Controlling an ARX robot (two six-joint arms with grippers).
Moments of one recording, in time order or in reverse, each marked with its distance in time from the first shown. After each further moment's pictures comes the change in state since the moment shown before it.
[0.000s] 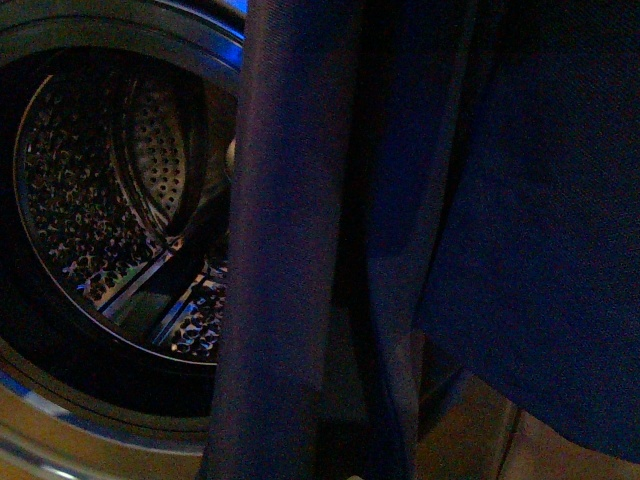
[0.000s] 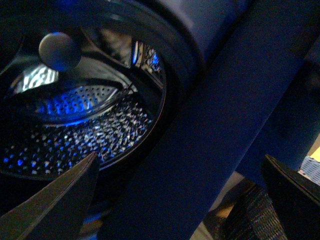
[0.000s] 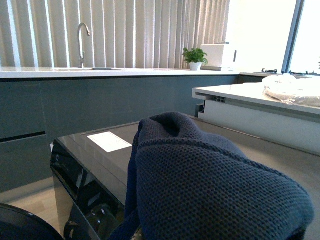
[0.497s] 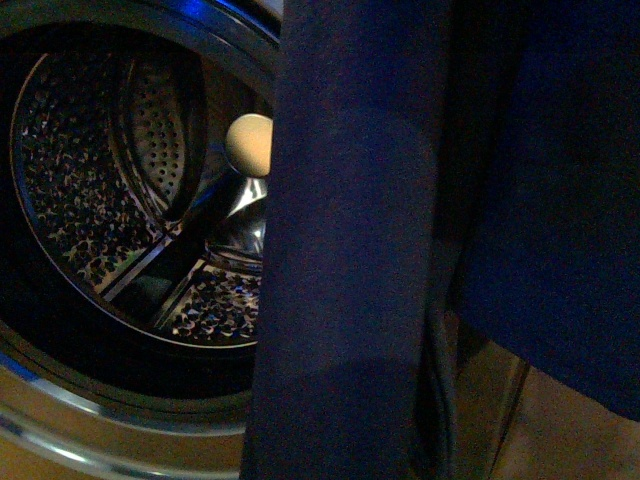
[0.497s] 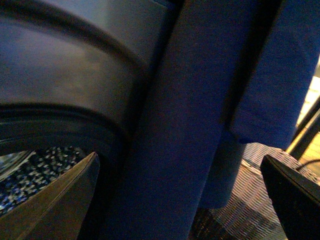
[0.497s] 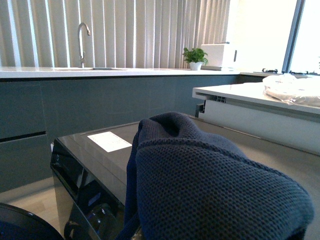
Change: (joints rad) left arm -0.227 0.346 0.361 0.113 0.195 0.010; right arm 0.000 0.000 0.000 0.000 0.000 0.000
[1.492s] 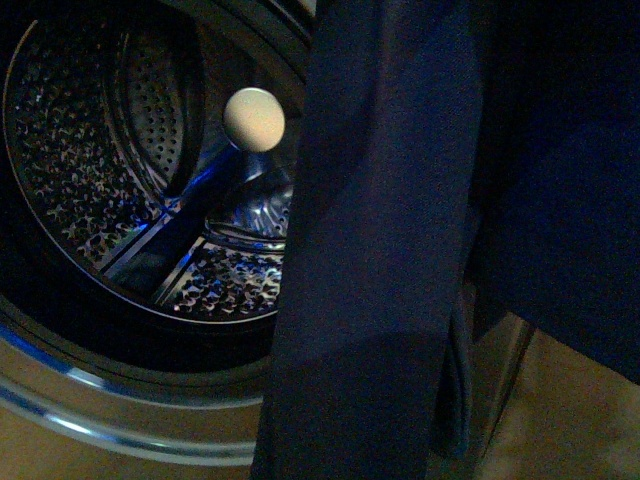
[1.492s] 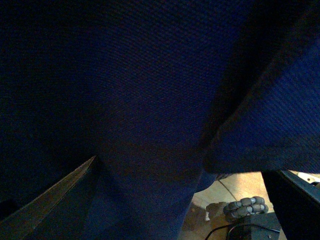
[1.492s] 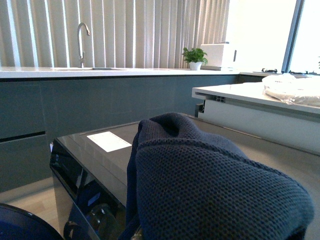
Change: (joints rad) left arm -0.426 0.316 0.583 -0.951 -0.208 0.656; right arm 0.000 0.000 0.000 0.000 0.000 0.000
